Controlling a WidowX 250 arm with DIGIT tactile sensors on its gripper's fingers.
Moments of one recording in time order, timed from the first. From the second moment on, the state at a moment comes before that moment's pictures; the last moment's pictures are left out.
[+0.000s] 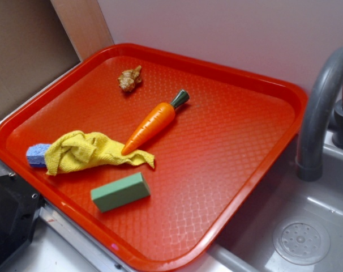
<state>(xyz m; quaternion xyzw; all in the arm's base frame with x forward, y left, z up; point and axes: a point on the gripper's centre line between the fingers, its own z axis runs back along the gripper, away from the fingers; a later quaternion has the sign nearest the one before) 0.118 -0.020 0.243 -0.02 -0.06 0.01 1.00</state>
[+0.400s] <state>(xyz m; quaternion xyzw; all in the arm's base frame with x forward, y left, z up) 0.119 -0.020 0.240 -0.02 -0.06 0.01 1.00</state>
